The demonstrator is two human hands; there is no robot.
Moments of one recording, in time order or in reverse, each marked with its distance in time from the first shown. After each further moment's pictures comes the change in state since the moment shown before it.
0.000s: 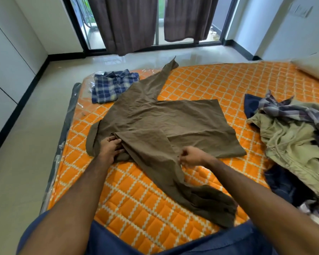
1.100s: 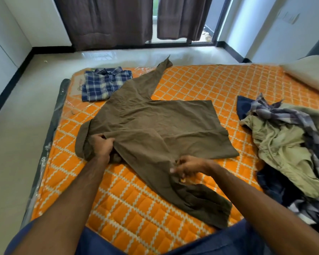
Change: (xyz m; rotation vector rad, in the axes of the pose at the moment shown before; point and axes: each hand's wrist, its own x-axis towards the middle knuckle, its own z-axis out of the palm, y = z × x) left_hand 0.015 0.000 0.010 0.241 0.246 0.177; right_hand -0.016 0.008 0.000 0.103 -0.196 0.061
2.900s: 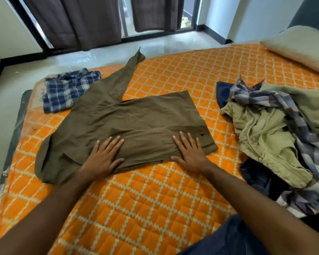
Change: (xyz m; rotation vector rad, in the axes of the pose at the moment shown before) left_hand -0.022 -0.020 0.065 1.333 -0.511 1.194; right_hand 0.035 0.116 -0.052 -0.639 0.564 -0.127
